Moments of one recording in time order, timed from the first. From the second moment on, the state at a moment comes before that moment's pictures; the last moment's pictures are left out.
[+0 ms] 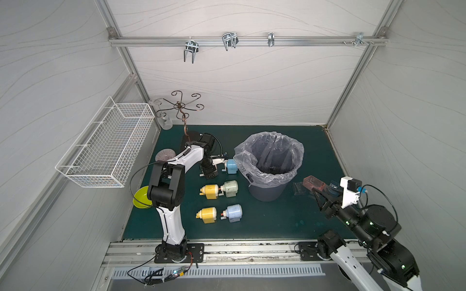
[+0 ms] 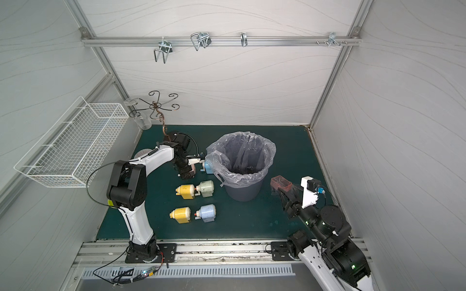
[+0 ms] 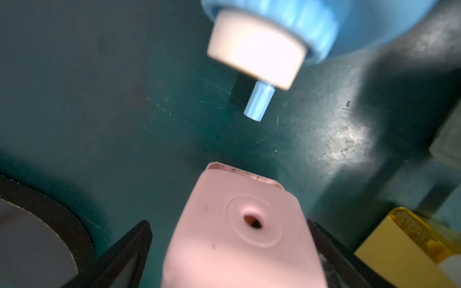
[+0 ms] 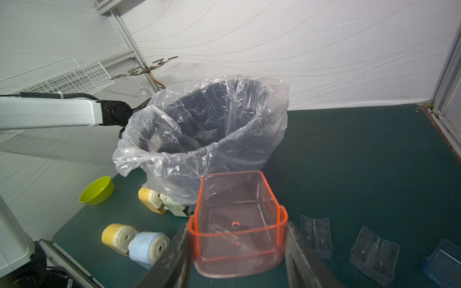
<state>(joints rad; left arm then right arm) -0.23 1.91 1.37 -0.83 0.03 0.93 0.52 0.15 0.77 -0.82 0.00 0.30</state>
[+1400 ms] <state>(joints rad) -0.29 0.88 1.01 -0.65 0.02 0.19 1.28 0.99 0.75 -1.16 0.84 1.65</state>
